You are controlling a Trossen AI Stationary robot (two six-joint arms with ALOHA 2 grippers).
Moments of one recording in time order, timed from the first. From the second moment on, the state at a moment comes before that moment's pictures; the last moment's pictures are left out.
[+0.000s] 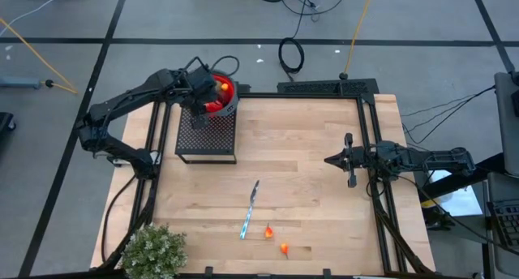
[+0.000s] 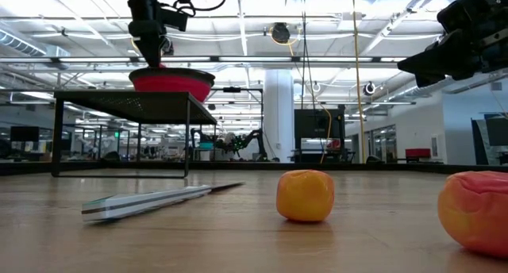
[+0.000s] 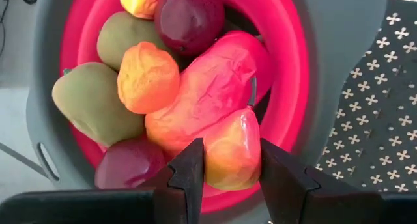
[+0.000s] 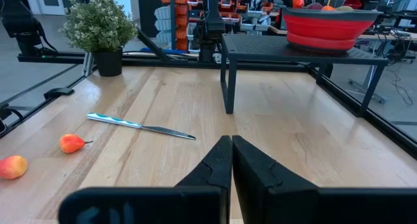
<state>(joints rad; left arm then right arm) 0.53 1.42 1.47 -1.26 -0.24 0.33 0.03 0.11 0.11 -0.11 0.03 -0.02</state>
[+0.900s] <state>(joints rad) 0.43 1.42 1.74 -1.19 -0.33 -0.02 0.03 0.11 0.11 -0.11 0.03 -0.02</state>
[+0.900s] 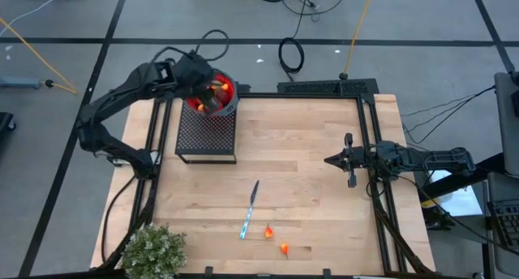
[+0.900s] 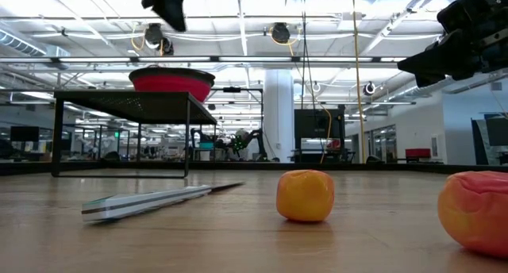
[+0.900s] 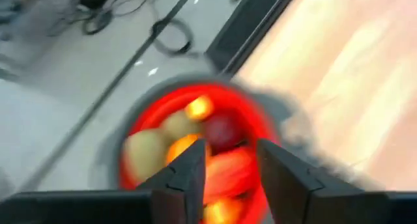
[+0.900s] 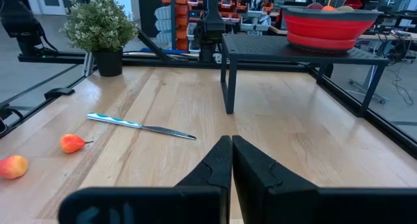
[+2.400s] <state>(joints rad) -0.19 1.52 1.77 -0.71 -0.20 -0.27 0.03 0.11 0.11 -0.10 0.01 0.02</state>
